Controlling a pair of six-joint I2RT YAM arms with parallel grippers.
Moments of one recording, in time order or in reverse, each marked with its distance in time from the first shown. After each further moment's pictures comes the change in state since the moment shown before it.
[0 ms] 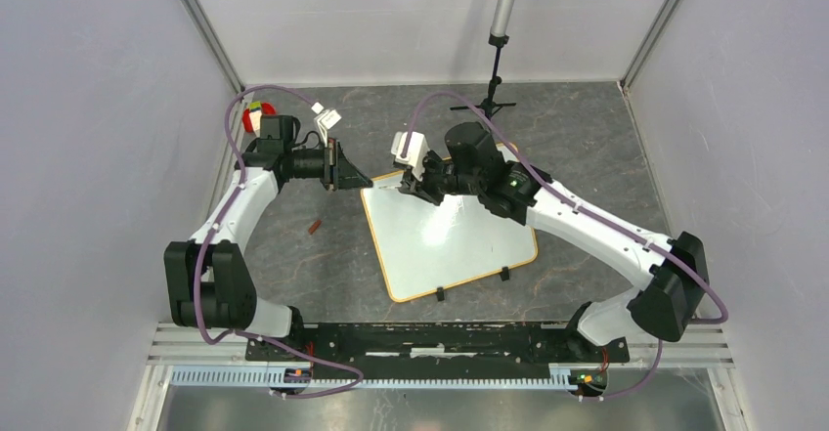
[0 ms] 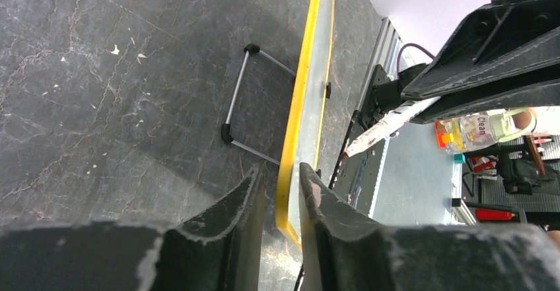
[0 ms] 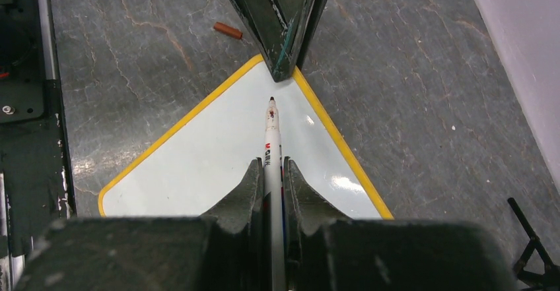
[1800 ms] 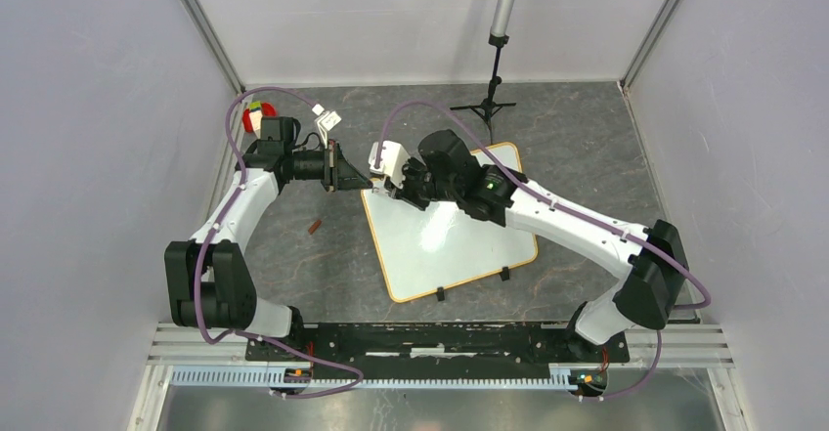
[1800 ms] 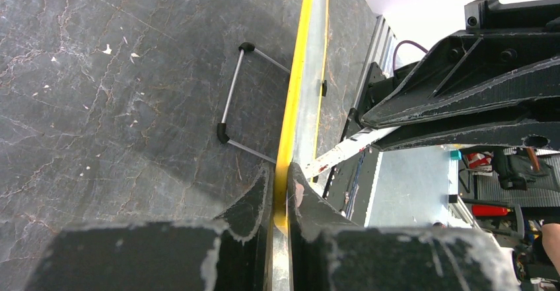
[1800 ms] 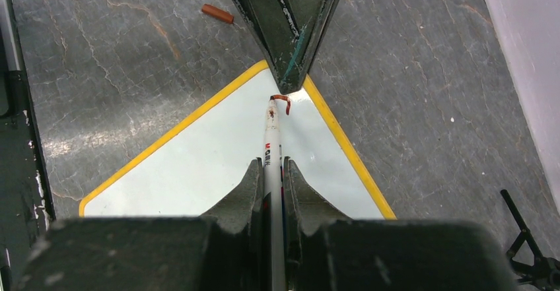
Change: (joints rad) left arm 0.000 0.000 -0.020 0.011 0.021 0.002; right arm 0.084 0.104 0.075 -0.029 0.145 -0.015
